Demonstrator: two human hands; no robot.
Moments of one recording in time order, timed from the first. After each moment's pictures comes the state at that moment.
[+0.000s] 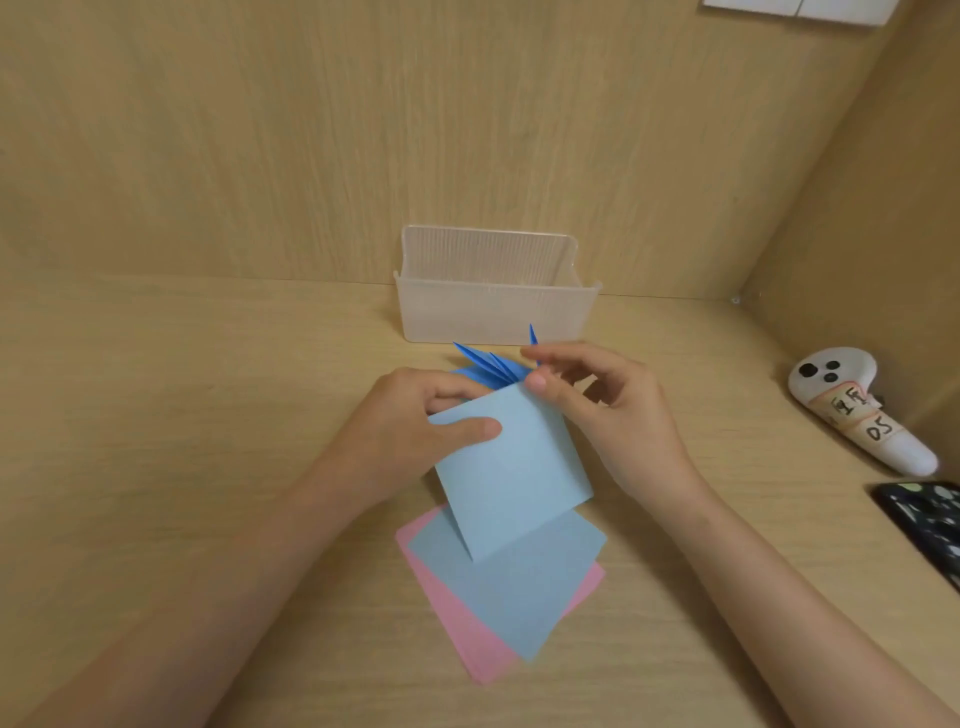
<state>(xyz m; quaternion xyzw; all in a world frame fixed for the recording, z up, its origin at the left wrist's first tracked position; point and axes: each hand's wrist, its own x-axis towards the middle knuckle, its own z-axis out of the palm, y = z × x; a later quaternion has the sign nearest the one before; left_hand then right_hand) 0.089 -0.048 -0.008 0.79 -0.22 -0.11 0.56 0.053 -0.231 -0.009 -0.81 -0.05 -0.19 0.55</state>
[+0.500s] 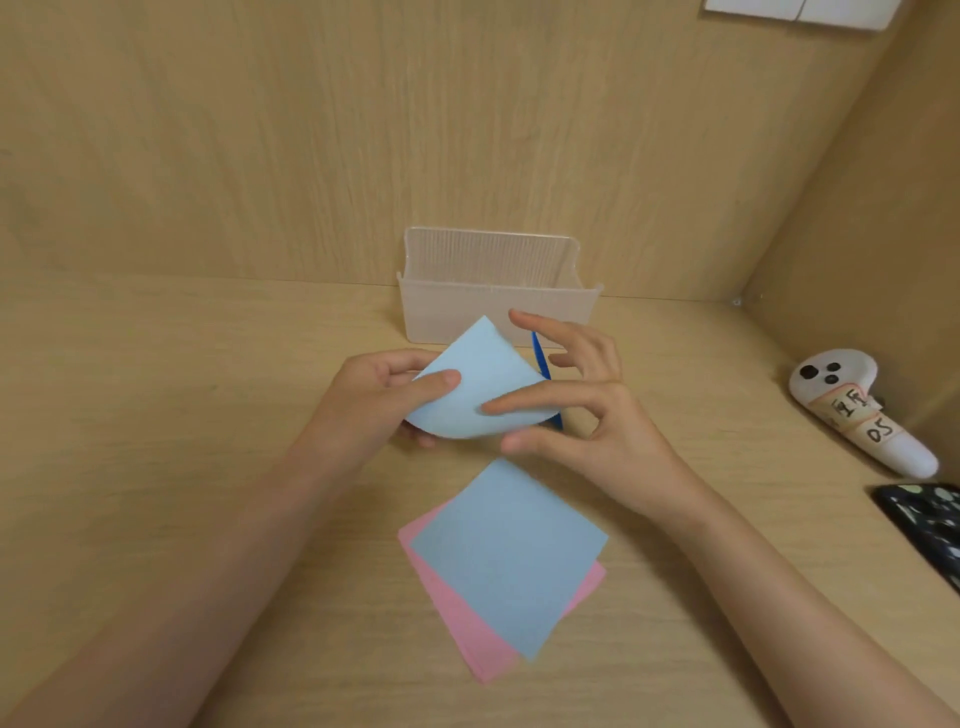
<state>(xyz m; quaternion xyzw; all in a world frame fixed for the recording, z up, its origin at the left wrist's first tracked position) 0.097 -0.037 -0.002 0.73 -0.10 -0.11 0.66 0.050 -0.234 -0.012 -0.88 -0.21 -0.16 0.40</state>
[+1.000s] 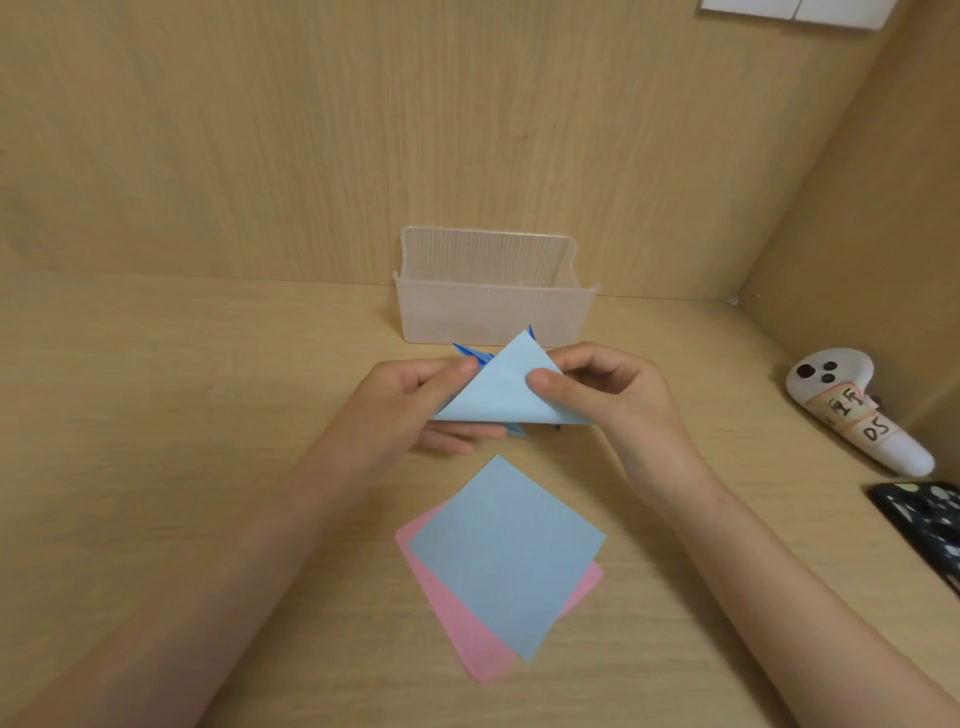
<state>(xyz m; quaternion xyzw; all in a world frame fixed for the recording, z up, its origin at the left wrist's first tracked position) 0.083 -0.049 0.008 0.70 -0.15 -0.19 0.67 0.054 -0.236 -0.007 -0.74 -0.01 -0.12 0.66</state>
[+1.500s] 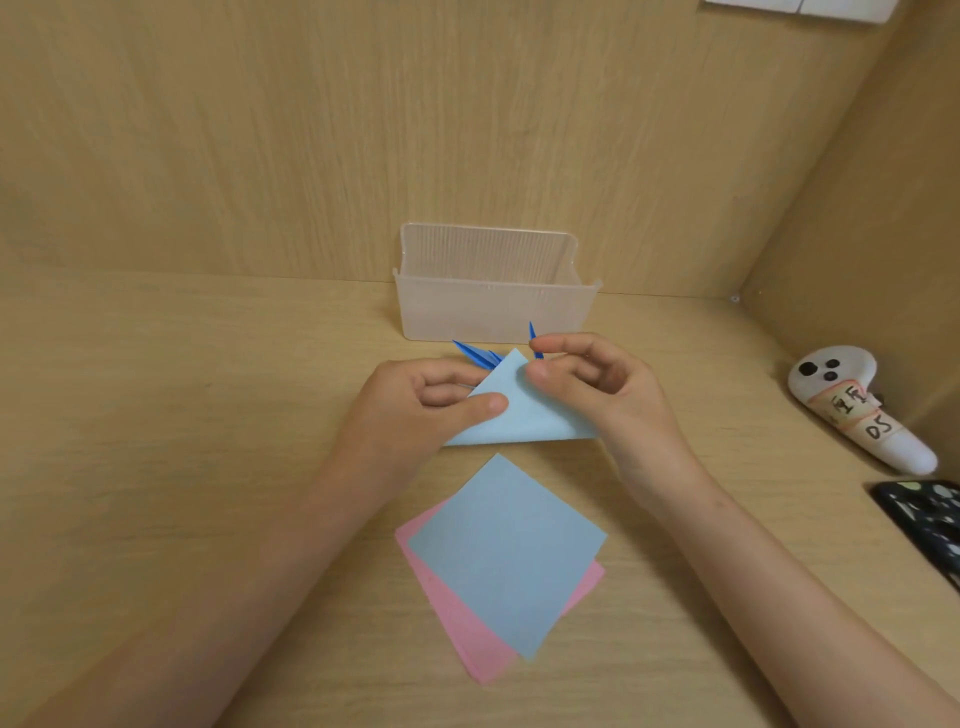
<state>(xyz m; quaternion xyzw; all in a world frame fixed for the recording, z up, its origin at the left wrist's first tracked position) 0.076 -0.056 0.002 0.72 -0.14 -0.10 0.67 0.049 -0.227 -0.002 -0.70 0.01 -0.10 0.70</state>
